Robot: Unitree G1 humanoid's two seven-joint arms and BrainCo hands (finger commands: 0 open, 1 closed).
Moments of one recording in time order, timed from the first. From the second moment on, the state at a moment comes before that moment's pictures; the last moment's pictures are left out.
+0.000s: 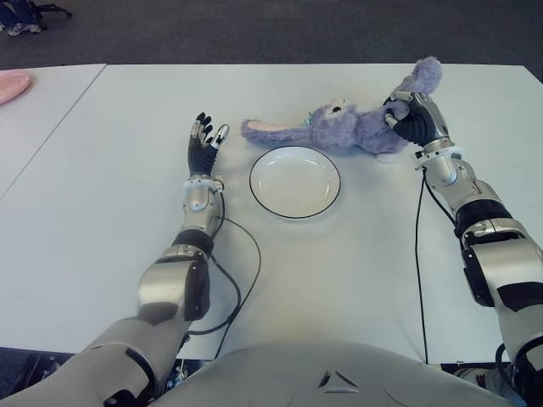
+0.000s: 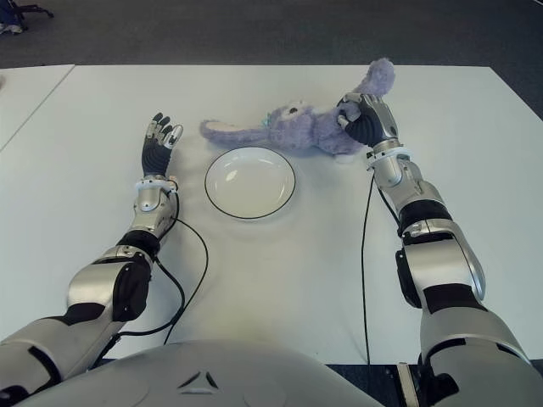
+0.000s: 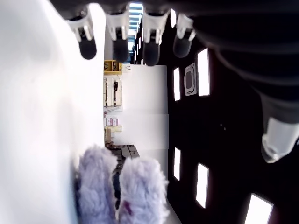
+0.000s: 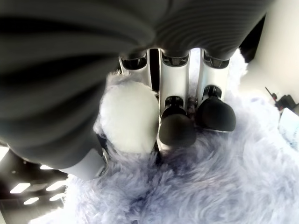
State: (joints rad) left arm -0.58 0.05 0.26 1.19 0.01 -0.64 0.10; right arm -0.75 -0.58 0.21 1.08 -0.50 -0.71 -0.34
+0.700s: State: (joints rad) left arm -0.58 0.05 0.26 1.19 0.02 -0.64 0.10; right arm -0.70 -0.58 0.18 0.79 -0.48 -0.76 -0.27
